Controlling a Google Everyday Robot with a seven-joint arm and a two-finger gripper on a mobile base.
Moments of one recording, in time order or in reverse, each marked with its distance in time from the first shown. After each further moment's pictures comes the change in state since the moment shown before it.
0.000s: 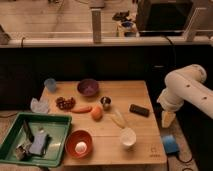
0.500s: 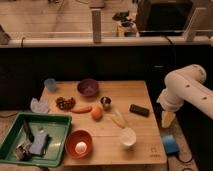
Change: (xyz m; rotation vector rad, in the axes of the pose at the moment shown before) arm -0.004 -0.001 0.001 0.008 0.012 -0.021
